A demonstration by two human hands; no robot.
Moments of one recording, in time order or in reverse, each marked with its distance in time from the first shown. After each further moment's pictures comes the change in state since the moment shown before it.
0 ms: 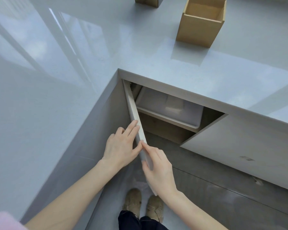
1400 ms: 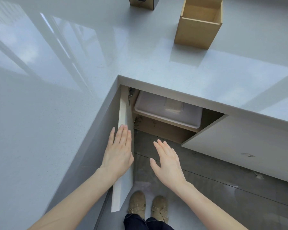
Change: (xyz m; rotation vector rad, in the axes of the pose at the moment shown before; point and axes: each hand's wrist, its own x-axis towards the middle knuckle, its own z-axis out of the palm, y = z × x) left_hand -0.004 -0.019 -0.008 0.254 -0.030 0.086; right_hand 0.028 0.021 0.002 -0.209 -0.218 0.204
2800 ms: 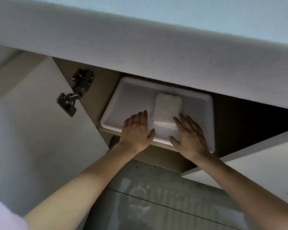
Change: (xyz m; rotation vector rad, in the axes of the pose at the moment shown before) left_hand 0.277 0.065 0.191 -0.276 0.064 0.045; right_hand 0.250 0.216 0.030 -0.434 0.182 -0.028
